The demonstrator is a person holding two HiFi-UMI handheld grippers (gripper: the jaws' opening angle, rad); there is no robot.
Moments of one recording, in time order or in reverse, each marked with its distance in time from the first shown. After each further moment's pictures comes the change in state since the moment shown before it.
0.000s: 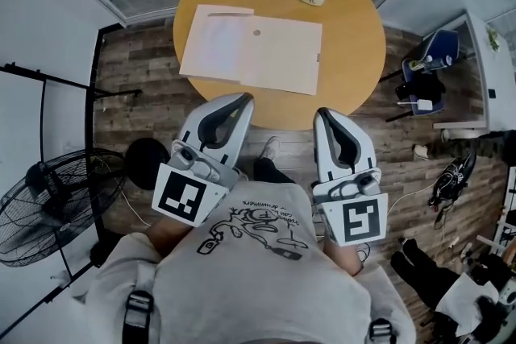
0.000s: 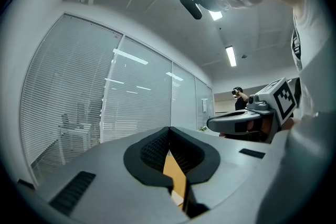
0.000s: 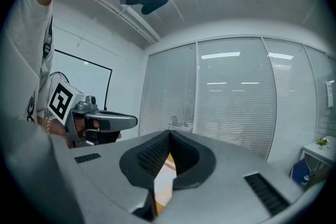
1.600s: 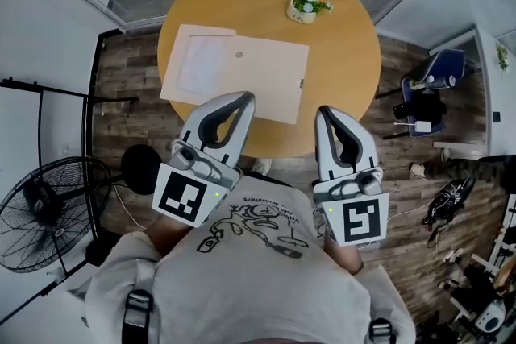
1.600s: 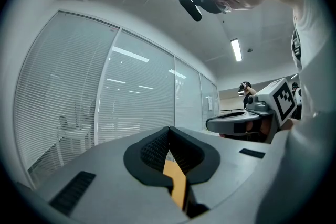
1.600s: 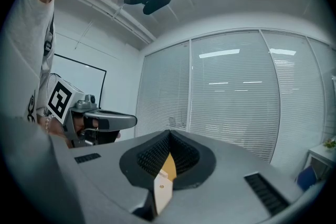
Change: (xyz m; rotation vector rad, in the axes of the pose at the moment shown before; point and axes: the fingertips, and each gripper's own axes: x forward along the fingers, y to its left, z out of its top) left arm 0.162 -0.002 -0.012 0.021 0.007 0.042; right arm 0.064 -0.154 -0.007 0.006 -0.017 0.041
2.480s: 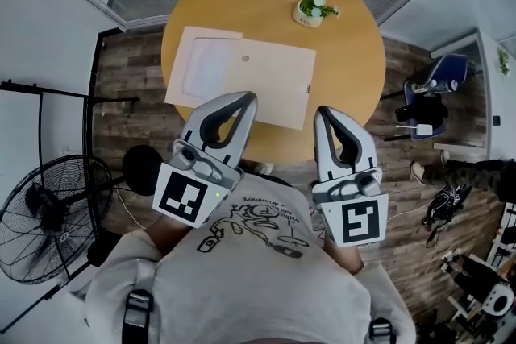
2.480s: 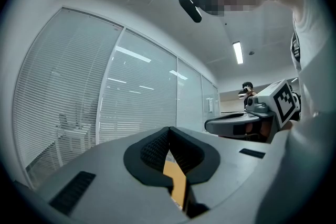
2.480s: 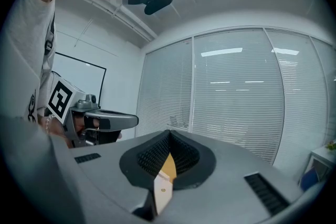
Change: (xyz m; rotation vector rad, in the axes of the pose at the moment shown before) left arm 0.014 0.034 0.003 -0.018 -0.003 -0.005; right arm 0.038 0.004 0.002 -0.003 0.013 0.004
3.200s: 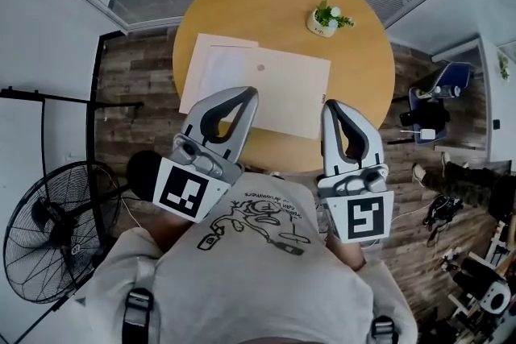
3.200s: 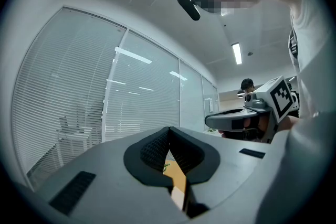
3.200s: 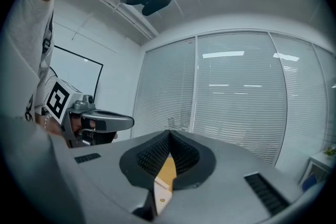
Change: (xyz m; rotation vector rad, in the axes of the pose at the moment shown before) left arm -0.016 0.087 0.012 0.013 -0.014 -0.016; right arm 0.070 0.044 0.013 -0.088 0.000 0.015
